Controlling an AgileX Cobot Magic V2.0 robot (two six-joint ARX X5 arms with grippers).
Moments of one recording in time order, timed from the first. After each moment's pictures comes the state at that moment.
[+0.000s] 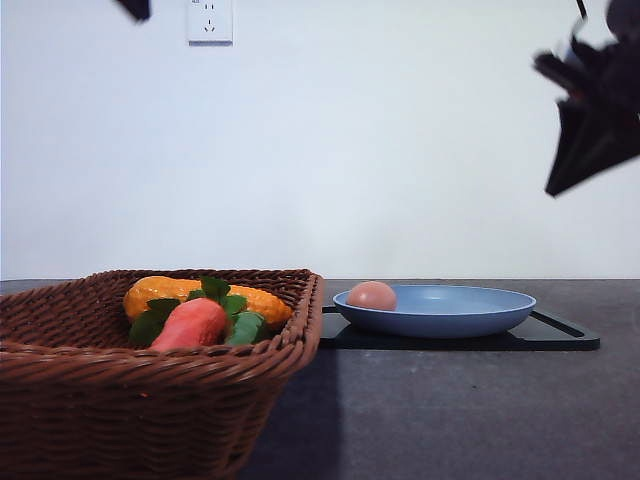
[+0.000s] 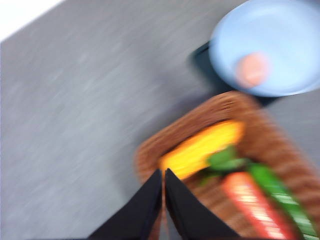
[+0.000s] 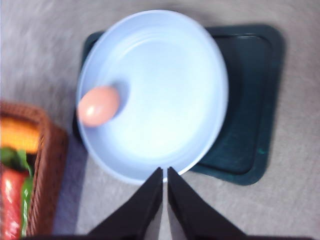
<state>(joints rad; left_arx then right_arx) -0.61 1.30 1.45 -0.97 -0.29 0.08 0.03 1.56 1.34 -0.83 -0.48 0.09</state>
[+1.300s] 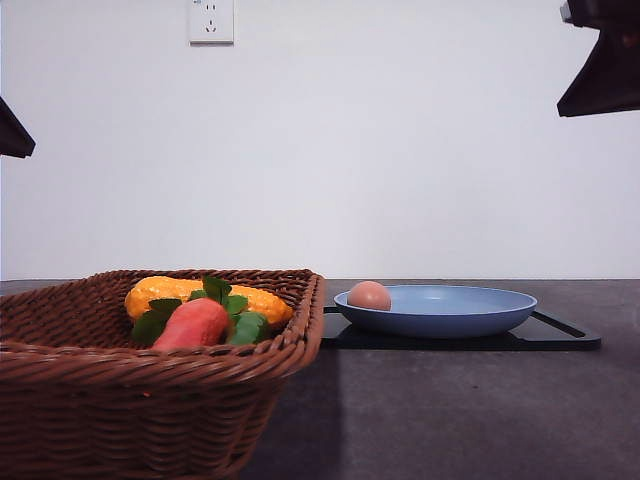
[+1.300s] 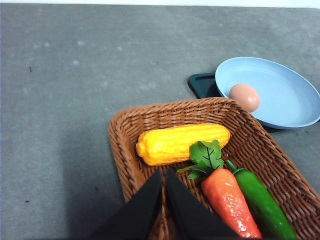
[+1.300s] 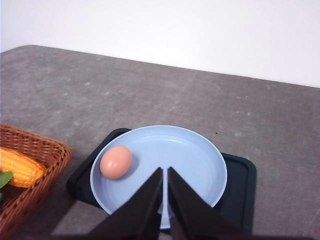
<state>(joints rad) -0.44 0.58 0.43 -0.23 -0.03 -0.17 0.49 0.69 0.38 0.13 0.11 0.07</state>
